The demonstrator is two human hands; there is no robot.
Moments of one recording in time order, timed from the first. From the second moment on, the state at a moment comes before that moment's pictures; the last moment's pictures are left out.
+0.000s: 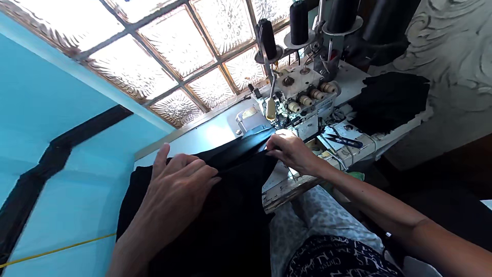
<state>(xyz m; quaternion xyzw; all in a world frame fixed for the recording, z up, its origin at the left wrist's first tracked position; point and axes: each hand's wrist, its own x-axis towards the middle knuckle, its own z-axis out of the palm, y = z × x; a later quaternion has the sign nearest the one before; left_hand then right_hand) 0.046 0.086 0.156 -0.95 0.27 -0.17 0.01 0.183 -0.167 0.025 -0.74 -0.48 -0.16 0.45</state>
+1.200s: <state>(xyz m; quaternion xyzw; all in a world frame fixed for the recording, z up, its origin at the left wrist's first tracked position) 0.118 0.042 0.108 -0.96 0.25 -0.13 -0.08 0.211 -0.181 -0.002 -0.78 -0.44 -0.18 0.40</state>
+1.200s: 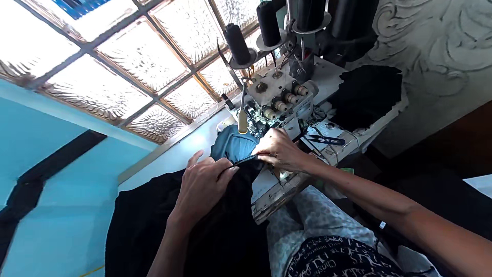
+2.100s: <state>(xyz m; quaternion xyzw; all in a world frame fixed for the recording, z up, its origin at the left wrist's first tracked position) 0.131 0.014 0.118 -0.94 0.27 -0.06 -0.20 0.174 -0.254 0.011 -0.72 -0.46 0.10 0.51</state>
